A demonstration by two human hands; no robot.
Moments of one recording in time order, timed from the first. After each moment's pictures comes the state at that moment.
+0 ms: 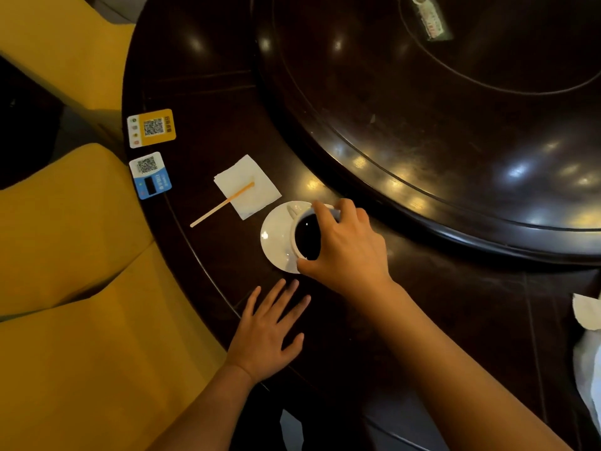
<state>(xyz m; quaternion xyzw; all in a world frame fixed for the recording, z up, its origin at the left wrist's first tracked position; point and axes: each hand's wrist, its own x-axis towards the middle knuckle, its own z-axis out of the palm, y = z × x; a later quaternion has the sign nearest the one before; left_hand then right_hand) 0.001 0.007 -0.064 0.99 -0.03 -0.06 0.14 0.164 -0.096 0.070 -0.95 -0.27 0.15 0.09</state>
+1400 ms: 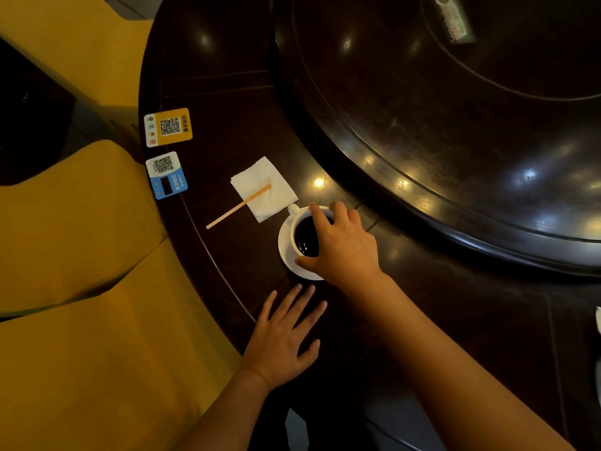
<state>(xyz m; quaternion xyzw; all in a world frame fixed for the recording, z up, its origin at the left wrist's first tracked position) 0.001 0.008 -0.067 0.99 -0.03 -0.06 0.15 0.175 -0.061 0.034 -0.94 -0.29 0.17 0.05</state>
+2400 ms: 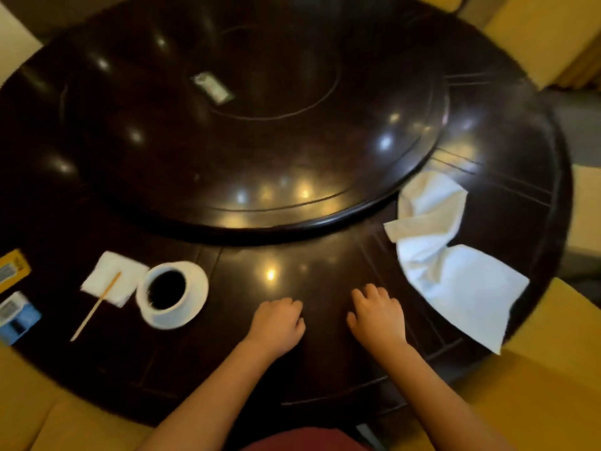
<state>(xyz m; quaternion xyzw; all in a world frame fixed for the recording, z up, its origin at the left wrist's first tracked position) 0.097 -0.168 0.026 0.95 -0.24 -0.20 0.07 0.063 -0.354 0.043 -0.99 0.03 0.15 0.02</state>
